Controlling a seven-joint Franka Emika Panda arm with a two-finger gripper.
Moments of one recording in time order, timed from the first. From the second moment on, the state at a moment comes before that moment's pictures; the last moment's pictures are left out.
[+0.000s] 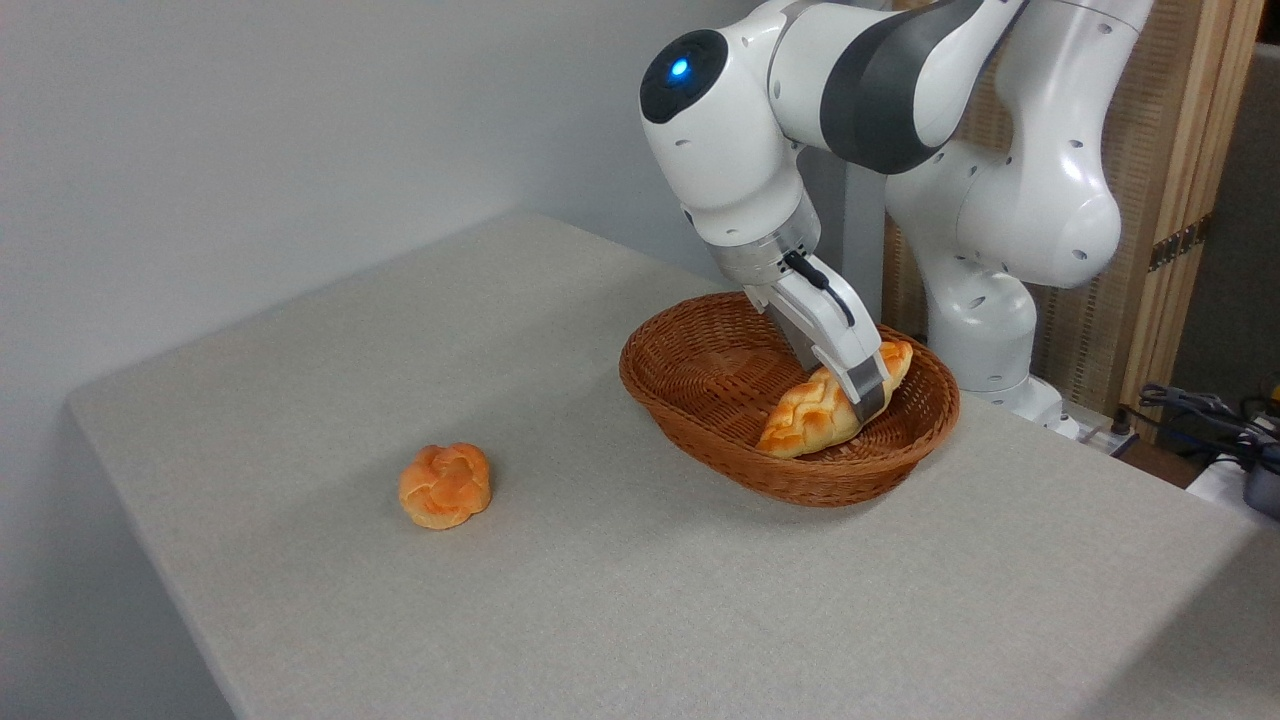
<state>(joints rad) -0.11 -0.53 0.12 -2.54 0.04 1.58 1.02</state>
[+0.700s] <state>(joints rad) -0.13 -0.53 0.12 -2.54 0.04 1.58 1.02</state>
